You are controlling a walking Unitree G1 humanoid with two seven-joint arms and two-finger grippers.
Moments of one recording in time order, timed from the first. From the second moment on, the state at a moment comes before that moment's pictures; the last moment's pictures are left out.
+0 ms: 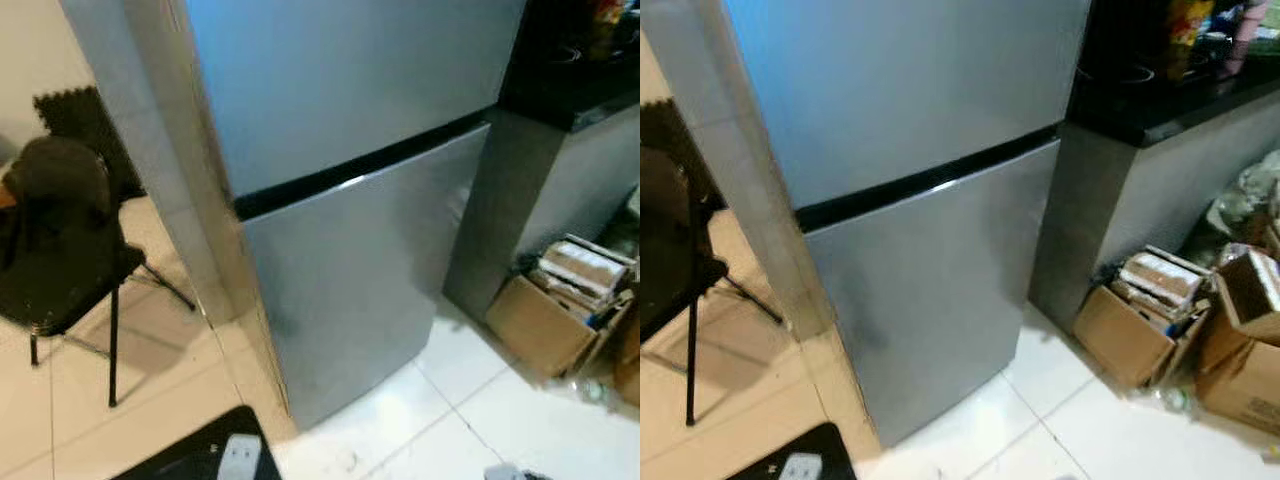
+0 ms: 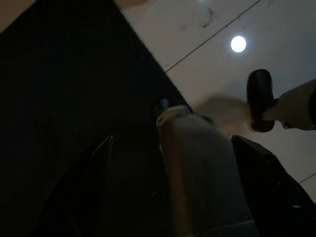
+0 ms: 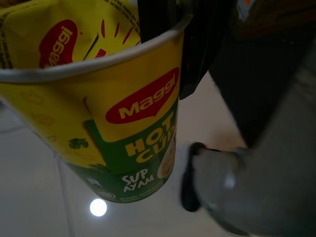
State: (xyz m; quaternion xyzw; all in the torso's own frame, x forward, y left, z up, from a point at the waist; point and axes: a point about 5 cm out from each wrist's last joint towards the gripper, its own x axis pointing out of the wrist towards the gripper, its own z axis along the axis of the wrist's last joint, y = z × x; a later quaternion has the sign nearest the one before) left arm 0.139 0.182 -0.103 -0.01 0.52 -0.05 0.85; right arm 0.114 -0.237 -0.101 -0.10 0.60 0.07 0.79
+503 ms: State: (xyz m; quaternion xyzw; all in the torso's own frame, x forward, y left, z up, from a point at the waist) left arm 0.192 0.234 -0.068 -0.07 0.39 0.09 0.91; right arm 0.110 -0.229 -0.104 -0.10 0.61 0.07 0.79
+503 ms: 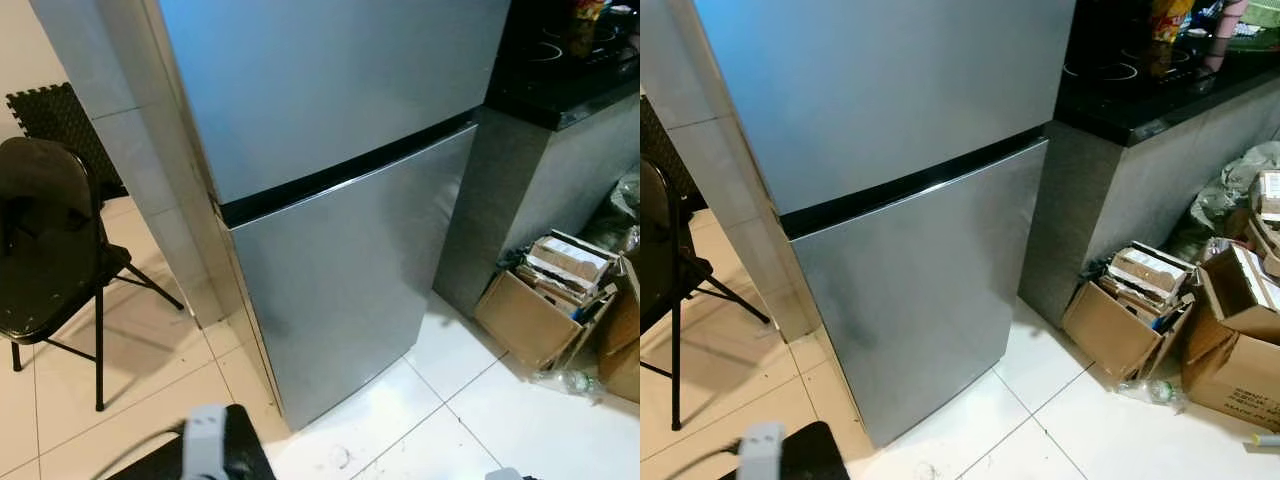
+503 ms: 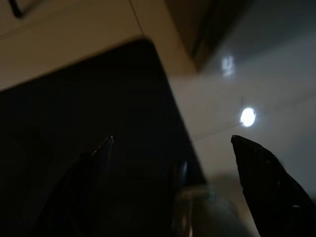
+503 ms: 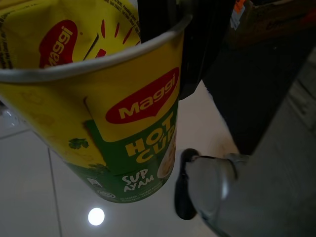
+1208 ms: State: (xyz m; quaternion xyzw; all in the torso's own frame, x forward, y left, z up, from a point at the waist) left arm 0.334 0.259 0.111 -0.09 -0.04 -0.15 0.98; right arm 0.104 -0.231 -0.106 -0.10 0.61 0.07 0.78
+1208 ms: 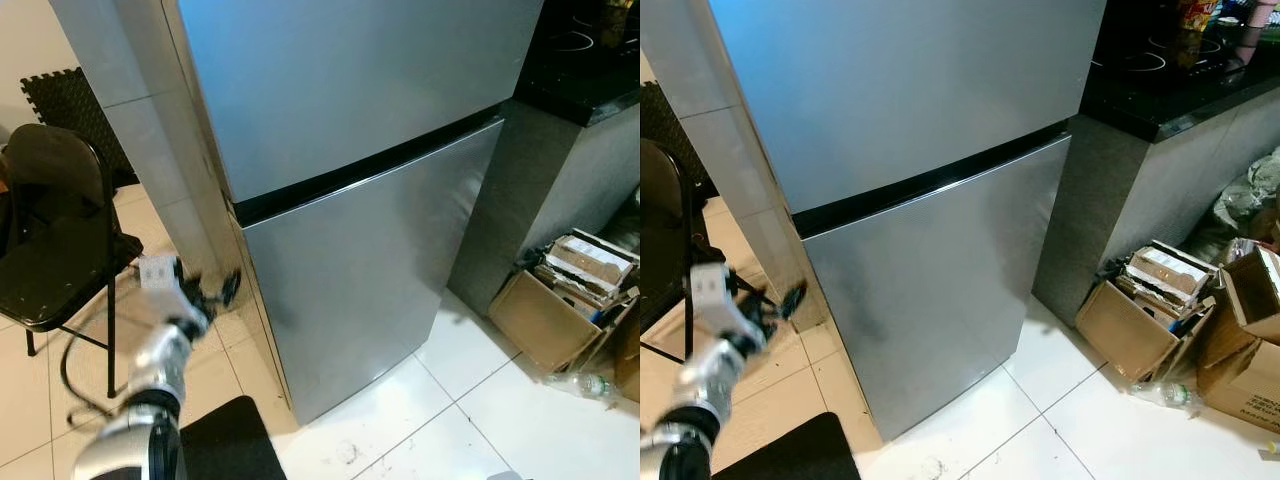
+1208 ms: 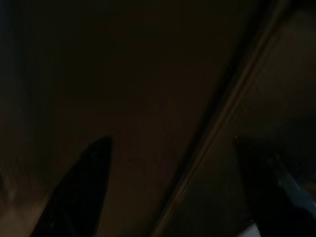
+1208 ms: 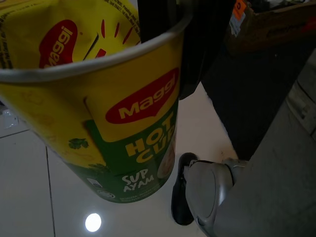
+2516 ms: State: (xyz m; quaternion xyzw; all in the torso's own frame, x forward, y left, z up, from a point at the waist) left arm 0.343 0.223 0.148 -0.03 -0.02 -0.46 0.89; right arm 0.097 -0.235 -0.106 -0.10 0.62 0.06 0.78
